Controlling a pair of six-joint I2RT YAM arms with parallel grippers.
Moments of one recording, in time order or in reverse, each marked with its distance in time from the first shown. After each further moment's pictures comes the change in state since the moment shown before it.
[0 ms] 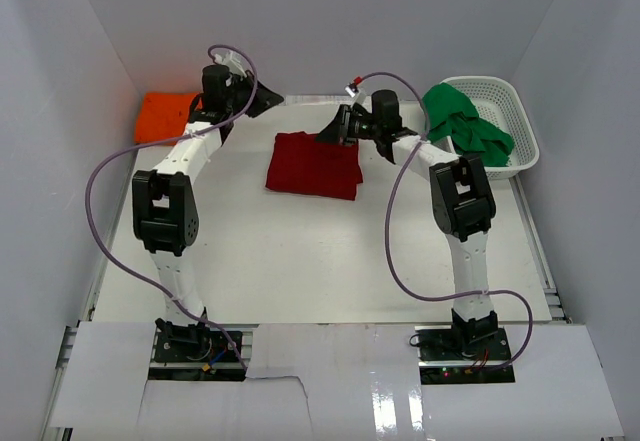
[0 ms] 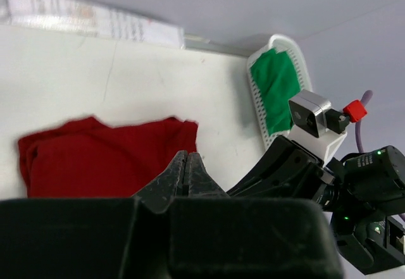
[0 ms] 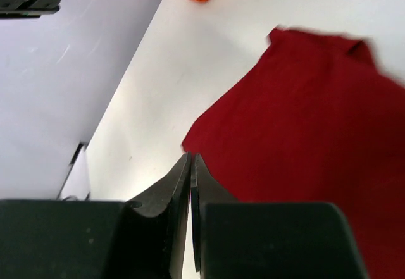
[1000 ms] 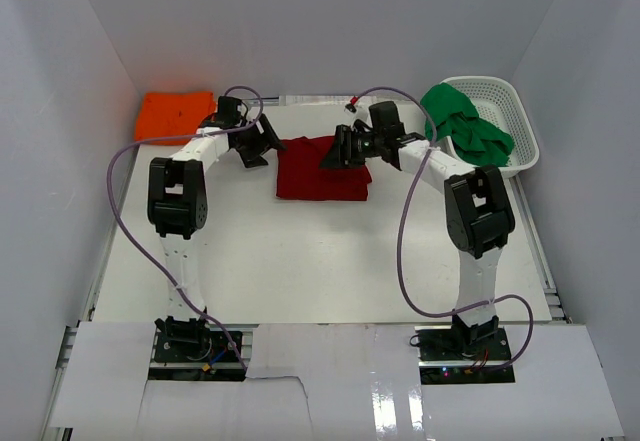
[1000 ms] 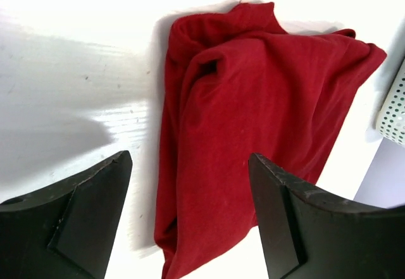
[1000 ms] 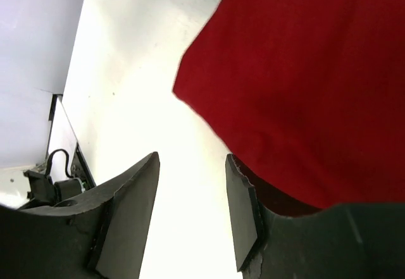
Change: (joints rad) left arm 0.022 0.183 0.003 -0.482 -0.063 0.088; right arm 0.055 -0.168 -0.155 -0.393 0.059 -0.172
